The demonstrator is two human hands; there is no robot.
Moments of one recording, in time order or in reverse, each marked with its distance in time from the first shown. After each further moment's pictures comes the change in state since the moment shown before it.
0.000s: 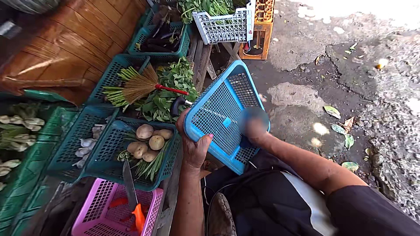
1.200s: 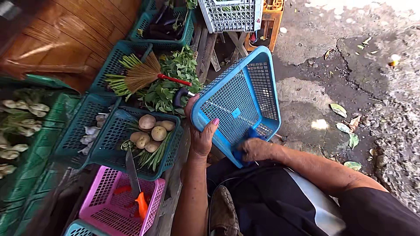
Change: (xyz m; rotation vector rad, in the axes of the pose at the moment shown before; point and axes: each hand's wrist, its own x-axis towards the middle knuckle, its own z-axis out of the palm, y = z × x) left_hand 0.006 -0.002 0.014 -0.141 -0.059 0.087; right_hand -0.050 -0.017 -0.003 0.384 -0.331 -0.517
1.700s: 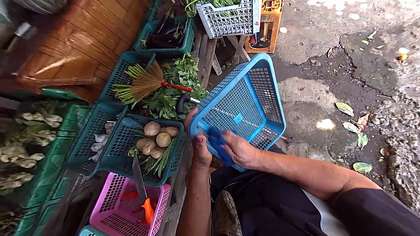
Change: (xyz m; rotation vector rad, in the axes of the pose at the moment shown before) left_hand -0.003 -0.015 -0.009 -0.058 0.034 0.127; right_hand 0.021 -0.054 -0.001 0.300 0.718 -0.363
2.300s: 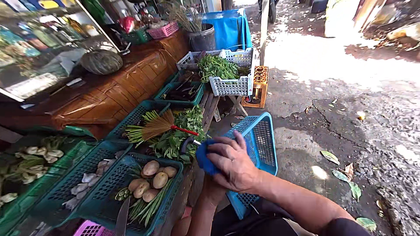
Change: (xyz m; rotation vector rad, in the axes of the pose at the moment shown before) left_hand 0.002 0.037 0.036 0.233 -0.070 0.080; right_hand 0.053 -0.078 -0.072 -0.534 0.458 -0.588
